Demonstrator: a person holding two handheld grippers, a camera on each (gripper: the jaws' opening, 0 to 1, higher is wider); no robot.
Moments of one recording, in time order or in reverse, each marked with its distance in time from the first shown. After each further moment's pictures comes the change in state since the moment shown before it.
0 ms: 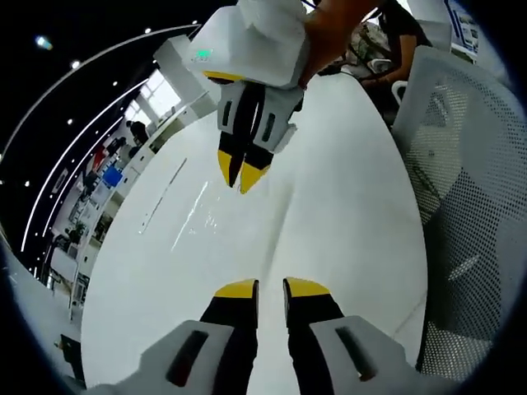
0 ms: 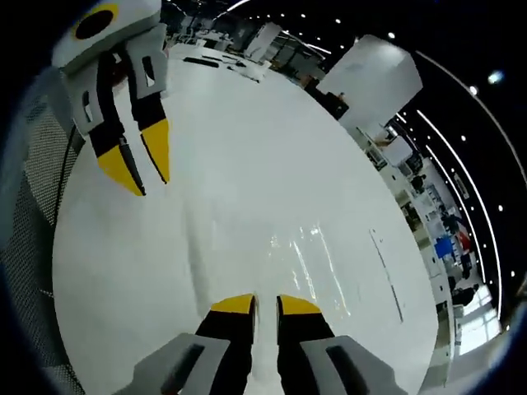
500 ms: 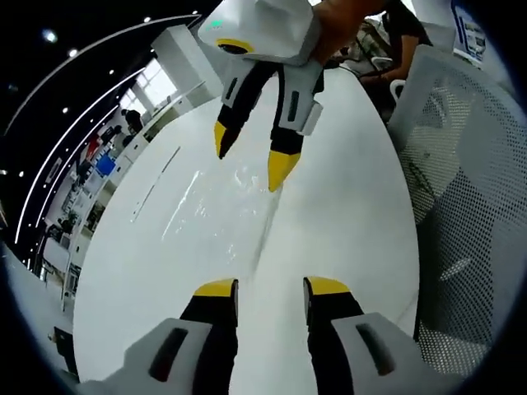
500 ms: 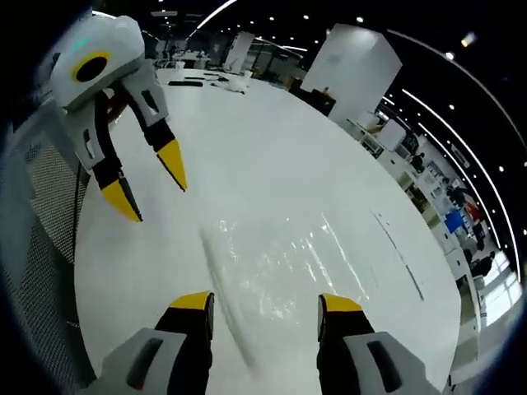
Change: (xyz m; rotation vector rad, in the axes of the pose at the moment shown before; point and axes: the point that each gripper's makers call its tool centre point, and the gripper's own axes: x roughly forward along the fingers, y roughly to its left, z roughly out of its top) left arm 0.000 -0.007 -0.010 -0.047 0.042 -0.033; right arm -0.018 0.008 0.000 0.120 -0.087 0.005
